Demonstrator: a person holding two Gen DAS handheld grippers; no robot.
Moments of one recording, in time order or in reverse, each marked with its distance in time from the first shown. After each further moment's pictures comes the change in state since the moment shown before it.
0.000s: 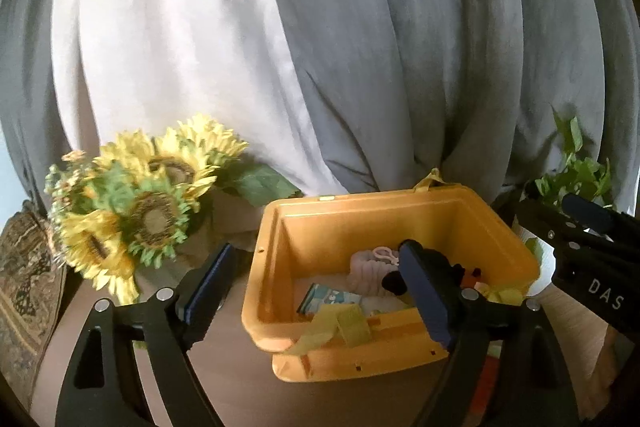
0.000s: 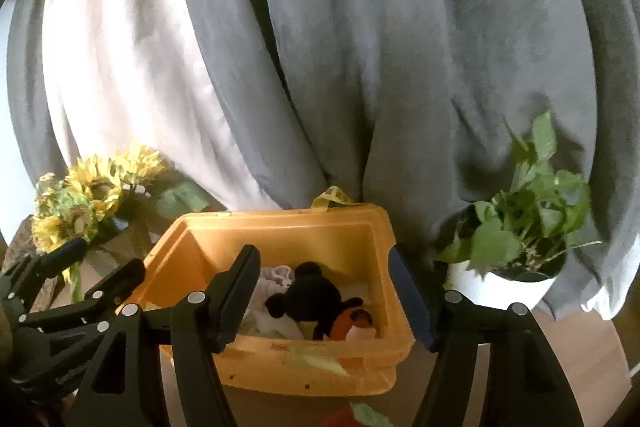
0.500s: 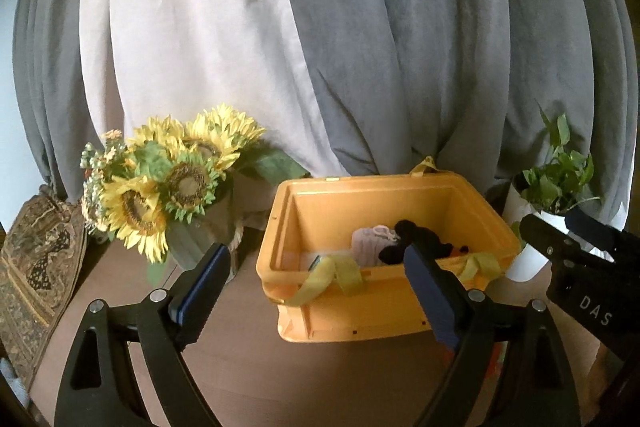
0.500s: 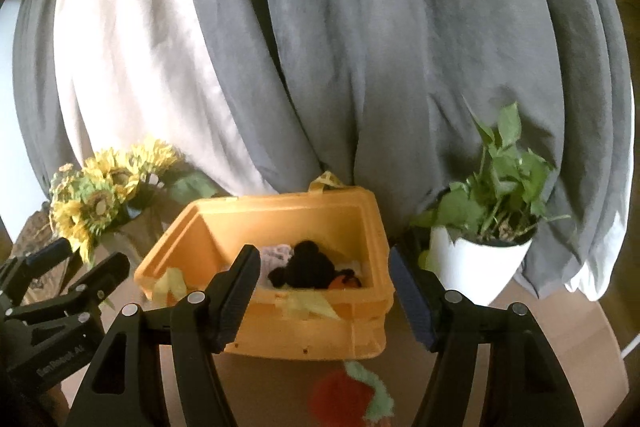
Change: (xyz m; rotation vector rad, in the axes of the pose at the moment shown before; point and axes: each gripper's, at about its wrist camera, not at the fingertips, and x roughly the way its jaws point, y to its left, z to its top) left arm -0.047 -0.008 -0.023 -0.023 0.018 0.042; right arm -0.046 -0.008 -0.023 0.008 0.003 -0.004
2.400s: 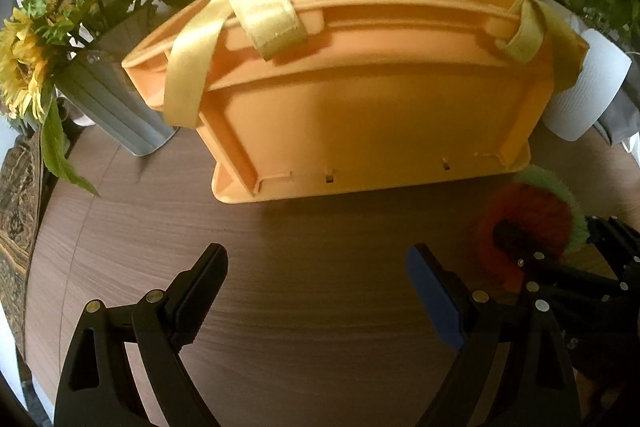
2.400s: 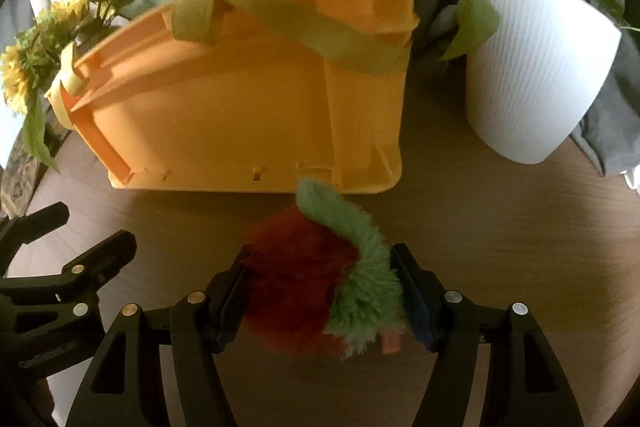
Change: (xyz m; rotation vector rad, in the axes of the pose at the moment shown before) left arm 0.116 -0.047 -0.113 0.096 0.473 0.019; right arm 0.109 -0.034 -0.141 -0.024 0.469 0.064
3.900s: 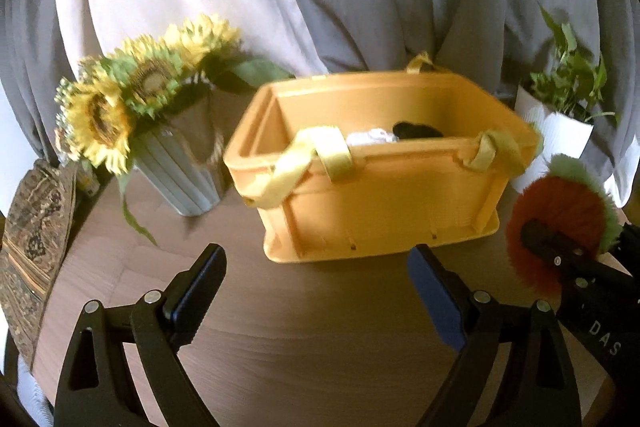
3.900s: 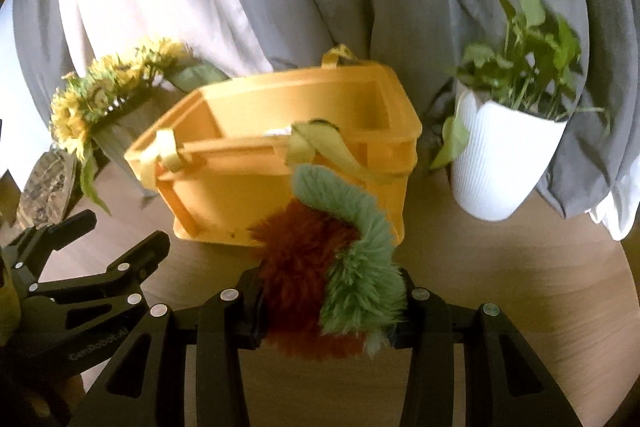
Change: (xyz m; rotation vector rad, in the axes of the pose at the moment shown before) left arm -0.097 0.032 0.005 -0.034 -0.271 -0.001; right arm -0.102 0.033 0.016 -0.010 -0.215 -0.002
